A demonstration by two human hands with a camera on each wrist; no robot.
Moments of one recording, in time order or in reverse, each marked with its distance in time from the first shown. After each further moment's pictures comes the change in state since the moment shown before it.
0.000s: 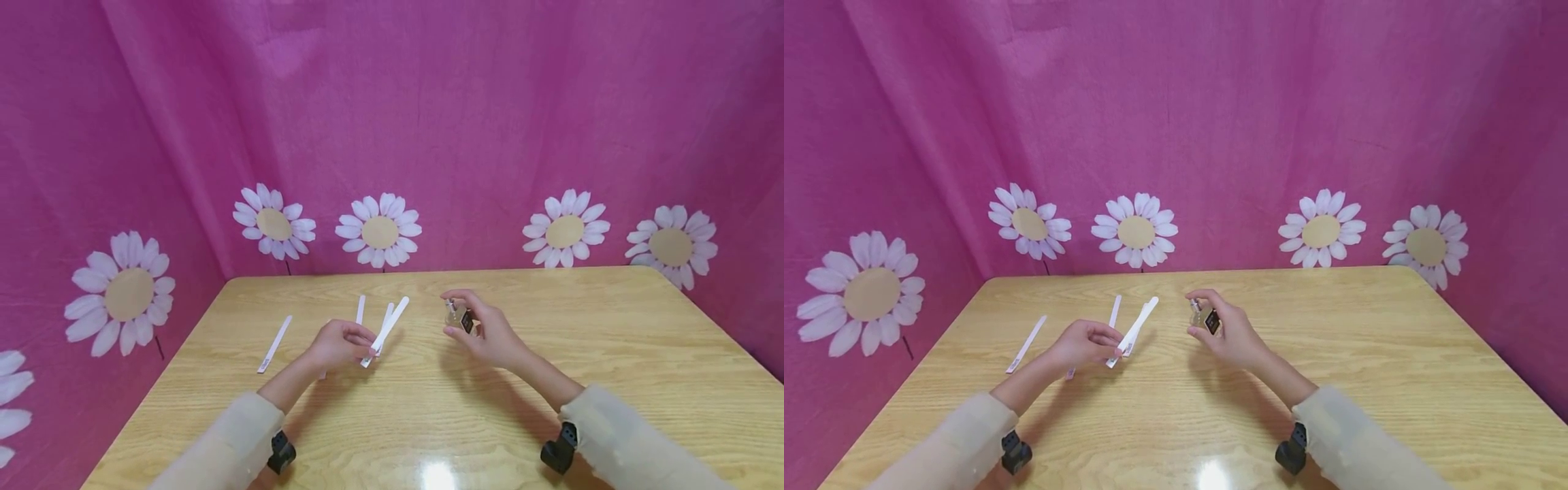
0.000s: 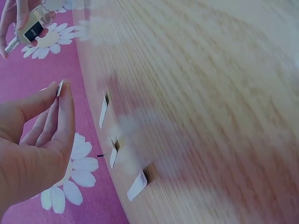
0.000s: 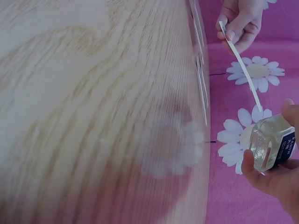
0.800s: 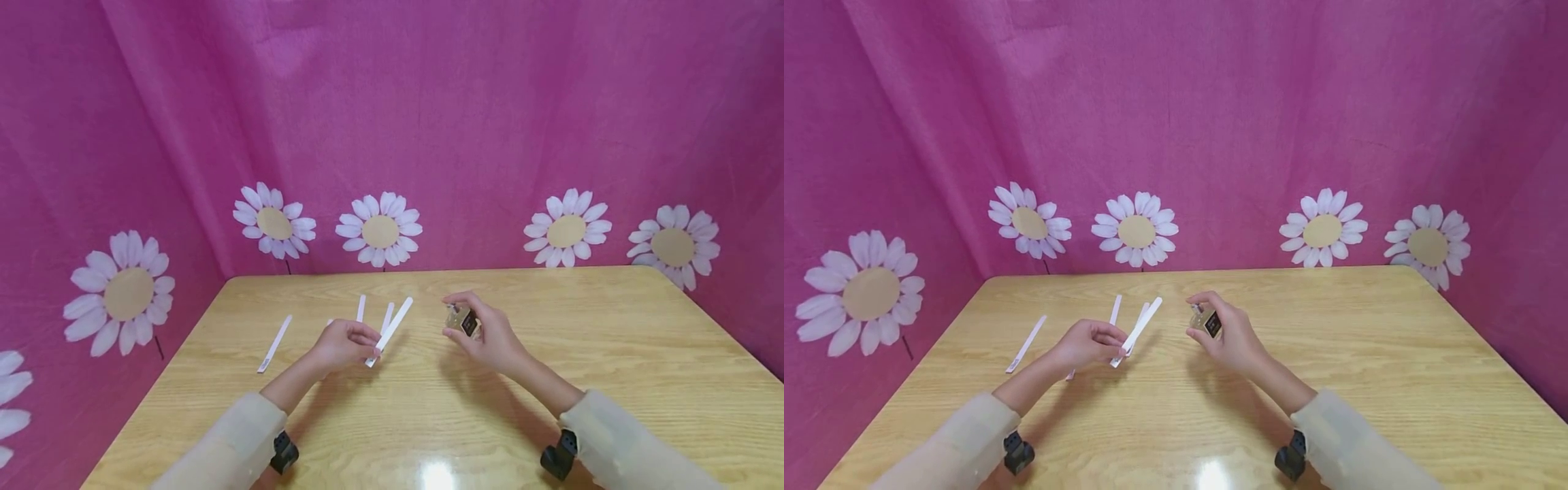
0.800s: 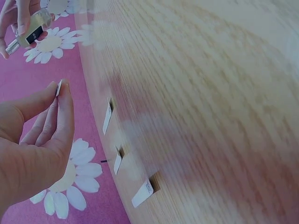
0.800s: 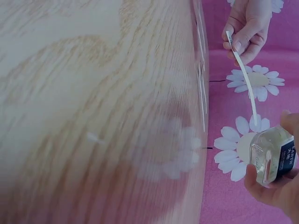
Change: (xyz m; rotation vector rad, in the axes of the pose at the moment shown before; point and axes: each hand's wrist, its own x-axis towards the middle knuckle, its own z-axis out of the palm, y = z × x) left_hand -0.001 0.005 0.005 -0.043 -0.007 -0.003; right_hand -0.004 -0.013 0.002 -0.137 0.091 0.003
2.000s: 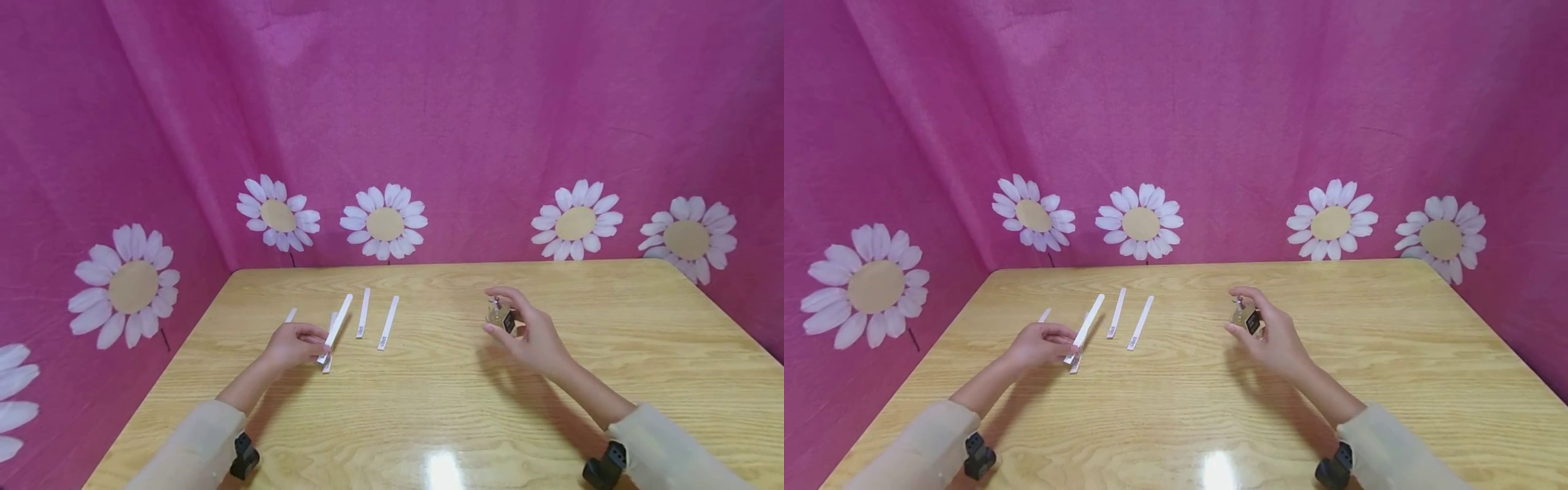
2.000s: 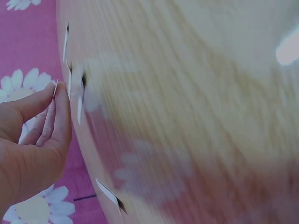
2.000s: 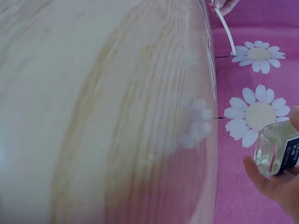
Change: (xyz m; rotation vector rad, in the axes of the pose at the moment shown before) left_hand -0.019 -0.047 -0.064 0.074 0.193 -0.117; right_hand -0.025 0.026 -0.028 0.062 0.029 0.115
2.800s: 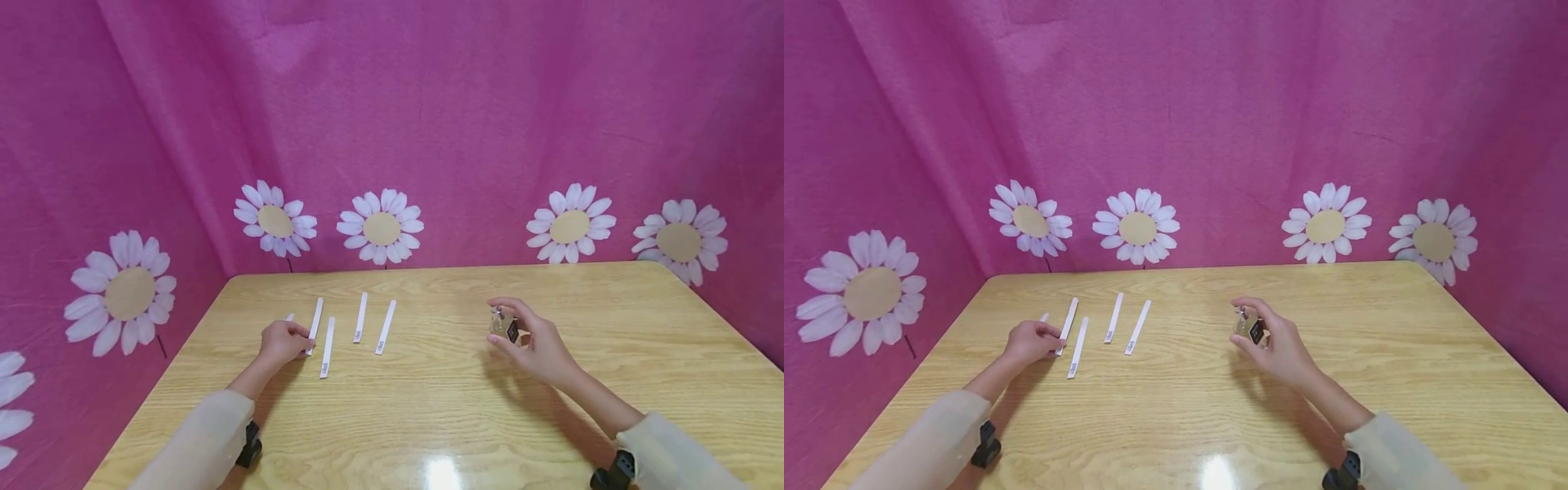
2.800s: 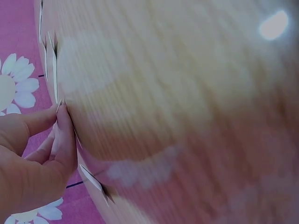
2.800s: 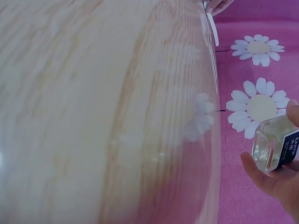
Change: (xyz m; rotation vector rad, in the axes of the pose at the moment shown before) left_hand 0.023 -0.008 -0.009 0.132 0.212 -0.035; right_hand -0.011 0.008 -0.009 0.015 -0.034 -0.008
